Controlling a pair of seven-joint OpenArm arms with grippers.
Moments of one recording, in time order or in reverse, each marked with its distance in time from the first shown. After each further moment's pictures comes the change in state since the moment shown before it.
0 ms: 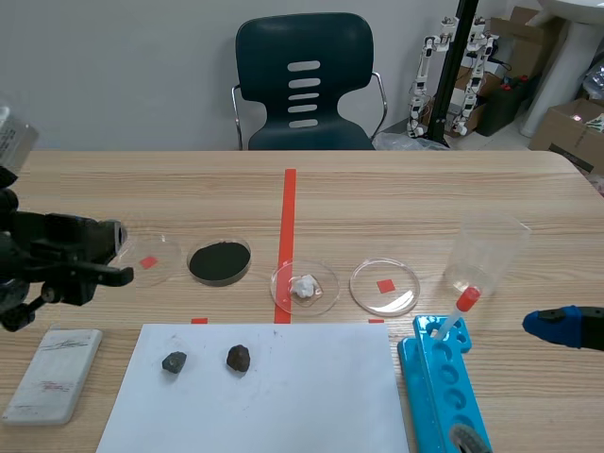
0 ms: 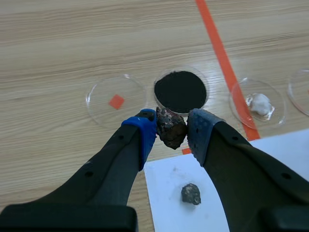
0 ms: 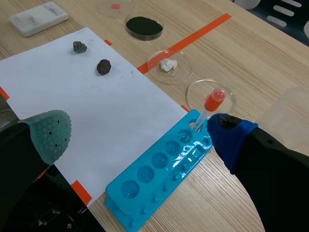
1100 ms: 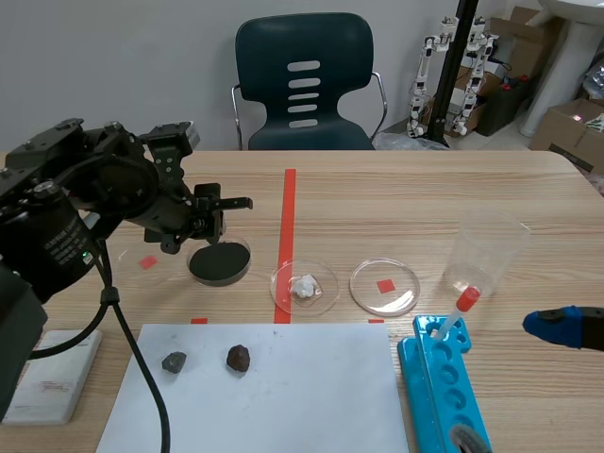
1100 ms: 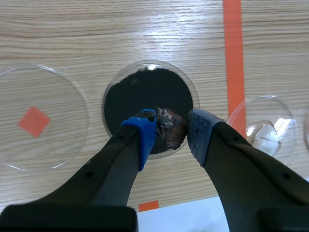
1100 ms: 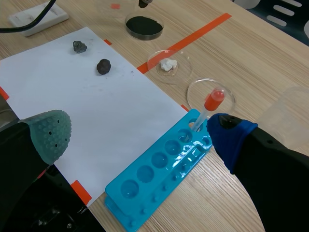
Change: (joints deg) left arm -44.5 20.3 7.7 -46.8 7.9 0.4 24.5; right arm 0.0 0.0 0.0 0.0 0.0 0.0 0.0
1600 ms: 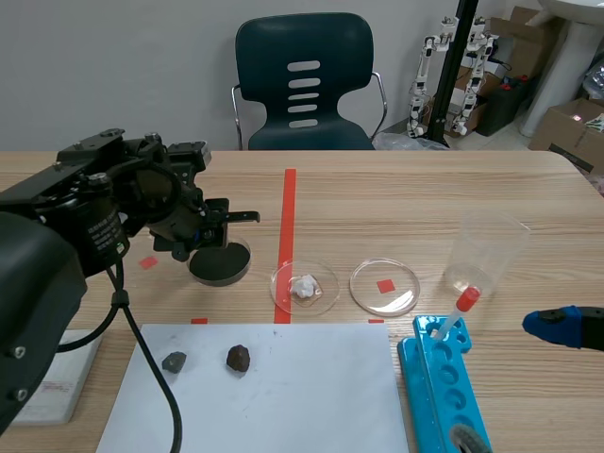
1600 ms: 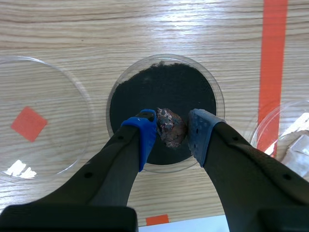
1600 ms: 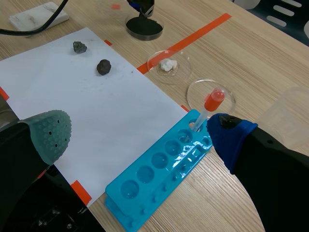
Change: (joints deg) left arm -6.8 3.1 0.0 -15.1 4.9 1.3 -2.8; right arm 0.0 0.0 0.0 0.0 0.0 0.0 0.0
